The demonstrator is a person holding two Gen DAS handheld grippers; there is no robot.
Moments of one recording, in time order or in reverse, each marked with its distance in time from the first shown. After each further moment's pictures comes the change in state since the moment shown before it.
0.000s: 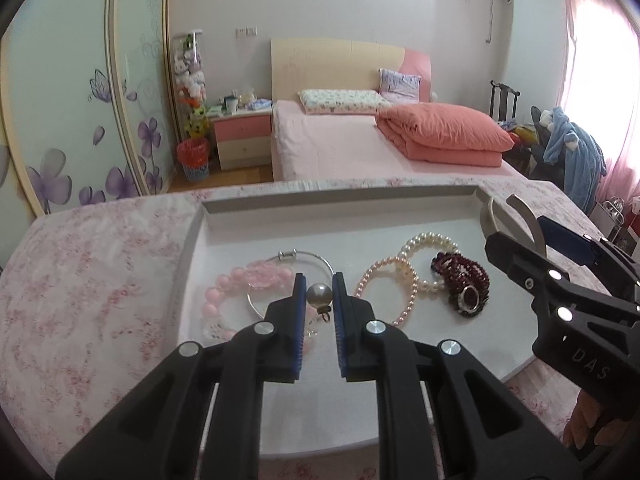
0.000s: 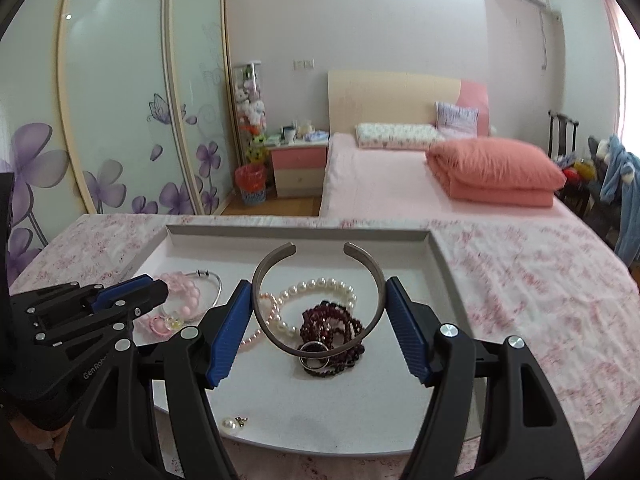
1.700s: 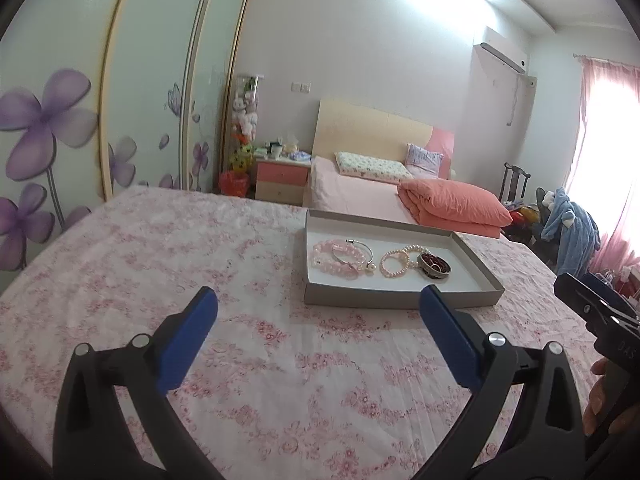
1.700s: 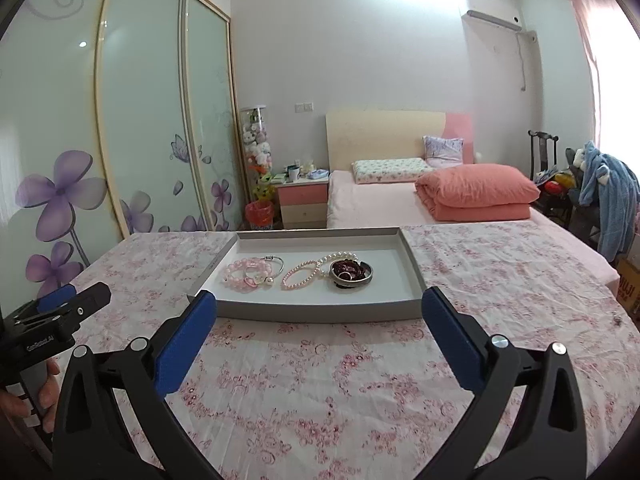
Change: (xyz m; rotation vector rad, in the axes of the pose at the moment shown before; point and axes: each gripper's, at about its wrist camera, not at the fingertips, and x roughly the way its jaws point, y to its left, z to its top) left arm -0.230 0.059 -0.105 -0.182 -0.257 0.052; right arm -0.199 0.030 -0.056 0.027 -0.160 -0.002
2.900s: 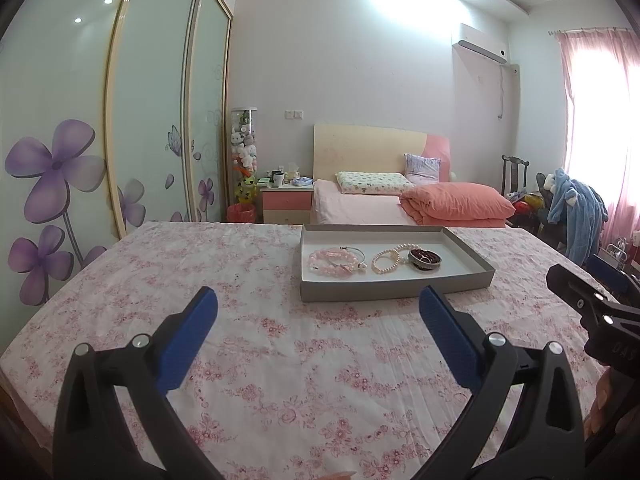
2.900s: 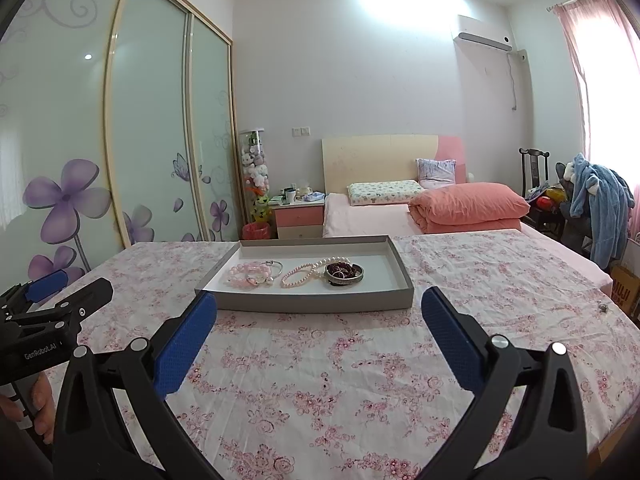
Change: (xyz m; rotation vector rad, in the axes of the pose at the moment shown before) left arm -0.042 -0.031 -0.025 0.123 -0.086 0.042; right arm -0.041 -0.004 -0.034 -0.007 -0.097 -0.011
